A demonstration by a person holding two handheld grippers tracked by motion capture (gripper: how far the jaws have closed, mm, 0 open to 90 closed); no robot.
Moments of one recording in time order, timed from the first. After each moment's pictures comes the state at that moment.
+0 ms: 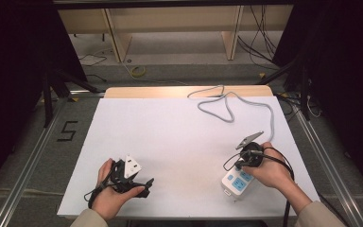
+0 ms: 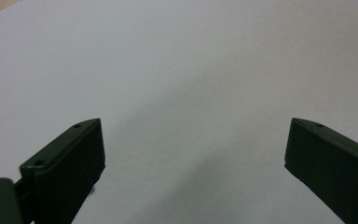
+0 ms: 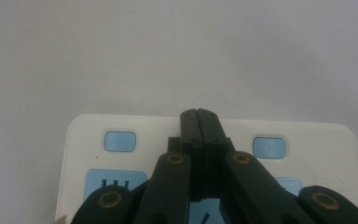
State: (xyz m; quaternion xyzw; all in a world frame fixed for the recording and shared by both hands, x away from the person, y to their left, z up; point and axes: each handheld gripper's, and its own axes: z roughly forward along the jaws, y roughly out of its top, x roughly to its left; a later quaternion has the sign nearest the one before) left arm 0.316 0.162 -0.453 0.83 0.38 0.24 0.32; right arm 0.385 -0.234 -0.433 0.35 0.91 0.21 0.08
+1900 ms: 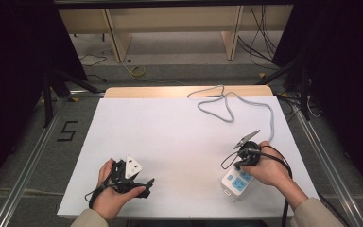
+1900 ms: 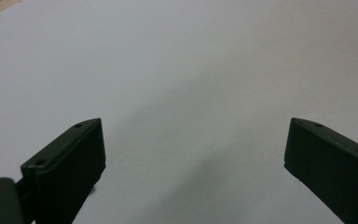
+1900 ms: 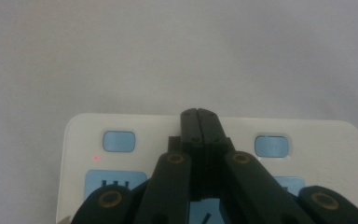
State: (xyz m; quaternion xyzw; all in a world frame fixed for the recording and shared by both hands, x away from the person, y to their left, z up) left arm 0.315 0.160 -0.453 0.83 0.38 0.25 0.32; right arm 0.389 -0.229 -0.433 0.36 0.91 0.19 0.06
